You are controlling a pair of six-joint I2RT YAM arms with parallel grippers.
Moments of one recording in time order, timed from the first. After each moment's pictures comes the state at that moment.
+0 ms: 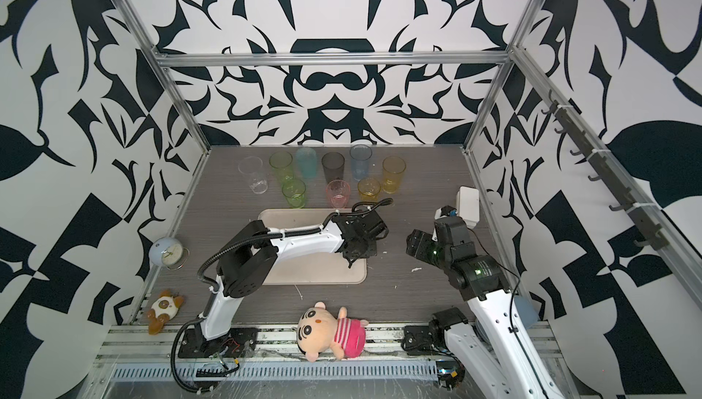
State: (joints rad) left arm -1.09 2.15 1.60 -0.63 -0.08 -1.04; right arm 0.22 0.68 0.81 -0.98 -0.05 0.60
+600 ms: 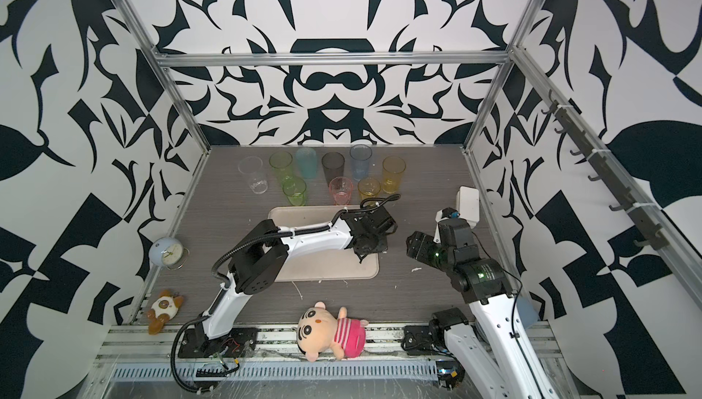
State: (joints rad) left arm -1.09 2.22 1.72 -0.60 -0.07 -1.06; right arm 0.21 0.67 0.81 -0.99 -0.11 0.60
